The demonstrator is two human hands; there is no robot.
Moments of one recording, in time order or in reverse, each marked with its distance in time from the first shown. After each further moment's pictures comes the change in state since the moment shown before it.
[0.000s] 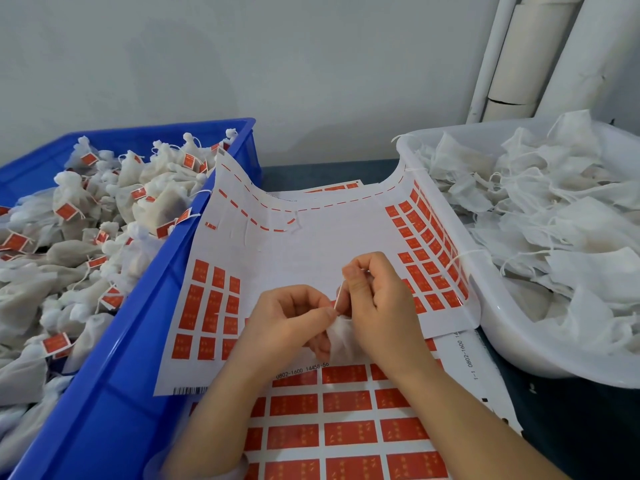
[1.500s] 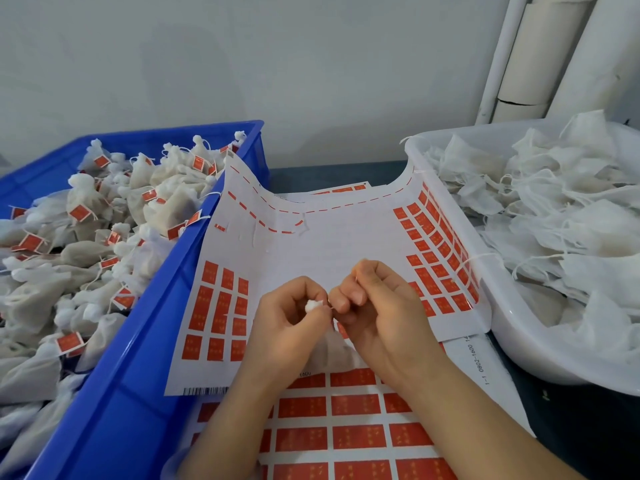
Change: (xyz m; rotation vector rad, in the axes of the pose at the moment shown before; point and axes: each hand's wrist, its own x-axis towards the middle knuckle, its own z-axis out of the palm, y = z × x) left_hand -0.002 -0.004 0.006 0.061 0.237 0.289; right_hand 0.001 -0.011 0.003 1.014 -0.154 0.379
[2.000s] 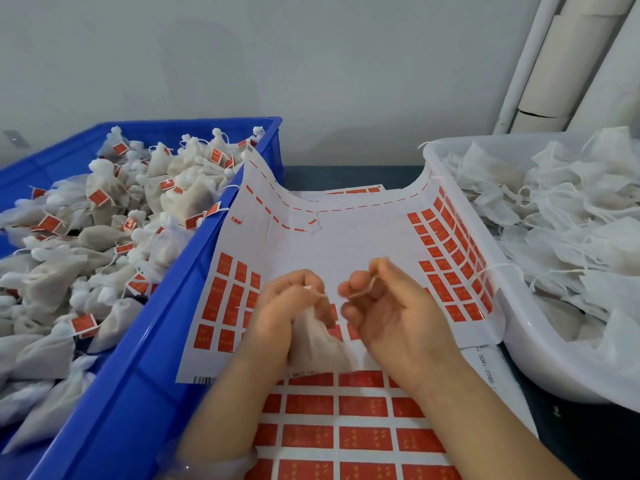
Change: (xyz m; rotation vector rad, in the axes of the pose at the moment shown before) left_hand 0.006 -0.001 -0.019 -0.376 -0.122 -0.206; right_hand 0.001 -0.007 0.003 0.147 0.043 0.110
